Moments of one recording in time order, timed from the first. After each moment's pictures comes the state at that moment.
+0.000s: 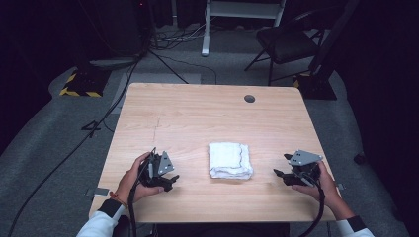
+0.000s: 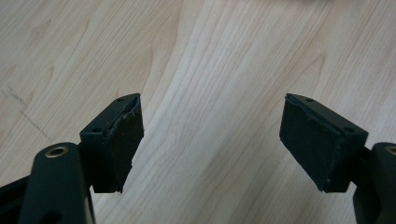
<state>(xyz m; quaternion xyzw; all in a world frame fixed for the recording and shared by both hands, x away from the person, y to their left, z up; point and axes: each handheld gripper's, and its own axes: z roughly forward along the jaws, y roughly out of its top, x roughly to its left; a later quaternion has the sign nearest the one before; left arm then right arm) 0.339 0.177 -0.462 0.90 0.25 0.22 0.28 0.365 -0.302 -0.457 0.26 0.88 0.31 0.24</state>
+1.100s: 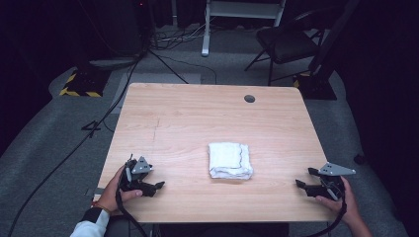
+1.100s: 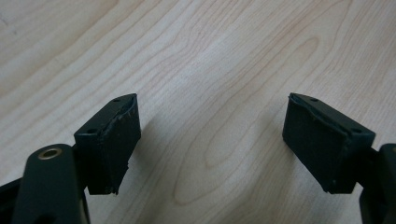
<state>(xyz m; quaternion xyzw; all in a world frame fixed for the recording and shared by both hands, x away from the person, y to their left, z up) 0.336 0.239 -0.502 0.87 0.33 0.12 0.34 0.342 -0.390 -0.502 0.40 0.82 0.36 0.19</state>
